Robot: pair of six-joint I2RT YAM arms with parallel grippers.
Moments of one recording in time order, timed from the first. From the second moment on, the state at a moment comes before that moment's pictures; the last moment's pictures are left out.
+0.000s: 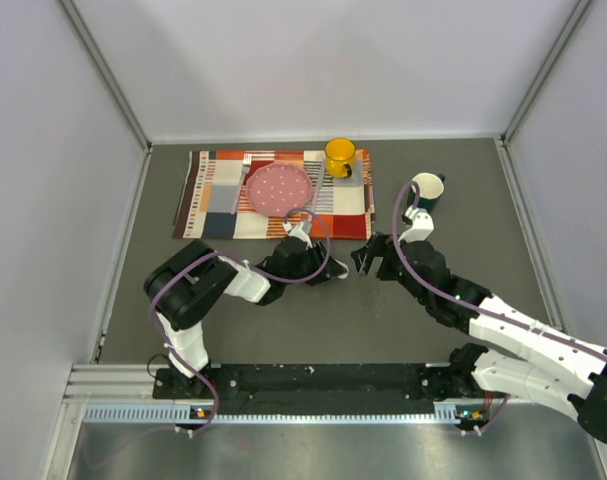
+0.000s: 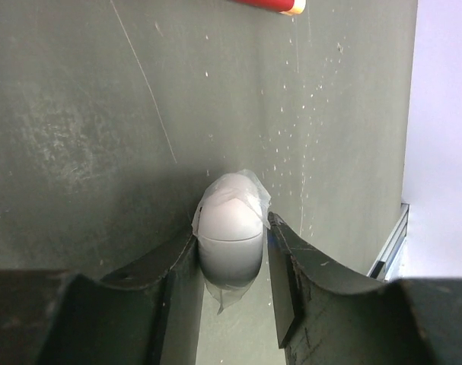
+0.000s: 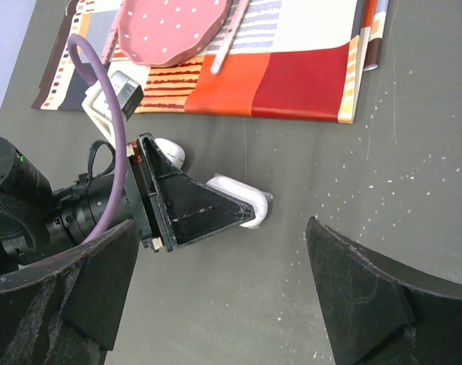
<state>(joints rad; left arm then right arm) -0.75 1.83 0.66 0.68 0.18 -1.02 0.81 0.90 0.58 -0.08 0.35 0.63</state>
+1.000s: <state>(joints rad) -0.76 1.60 0.66 0.41 0.02 -0.85 0.81 0.89 0.58 -0.08 0.32 0.62</state>
